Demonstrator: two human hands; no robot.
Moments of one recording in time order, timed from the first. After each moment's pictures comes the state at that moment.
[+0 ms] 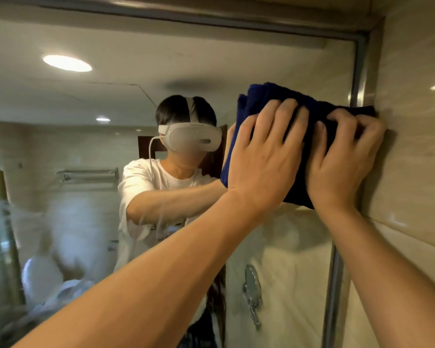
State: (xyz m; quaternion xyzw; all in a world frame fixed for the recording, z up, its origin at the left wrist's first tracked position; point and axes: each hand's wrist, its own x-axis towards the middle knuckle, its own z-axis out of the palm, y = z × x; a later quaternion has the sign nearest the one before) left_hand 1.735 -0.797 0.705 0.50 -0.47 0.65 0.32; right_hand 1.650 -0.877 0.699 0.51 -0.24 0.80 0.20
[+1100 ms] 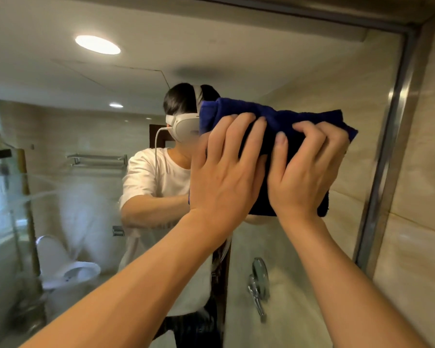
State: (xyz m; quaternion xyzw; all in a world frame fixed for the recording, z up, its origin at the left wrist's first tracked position) left_hand 1.803 -0.731 0.665 0.52 -0.41 0.64 0.39; right_hand 1.721 -0.808 0.674 0.55 -0.17 0.80 0.19
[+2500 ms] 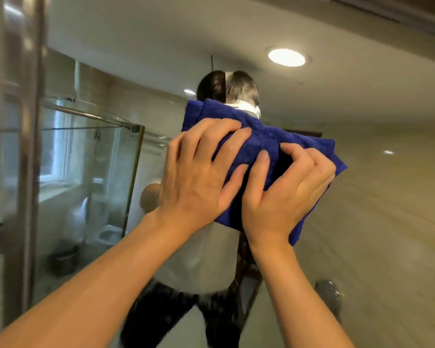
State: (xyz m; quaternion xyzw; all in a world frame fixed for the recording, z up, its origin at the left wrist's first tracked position) left_hand 2.081 -0.444 0.633 0.56 -0.39 0.63 0.36; right_hand 1.994 -0.522 0.643 0.61 -0.13 0.78 0.05
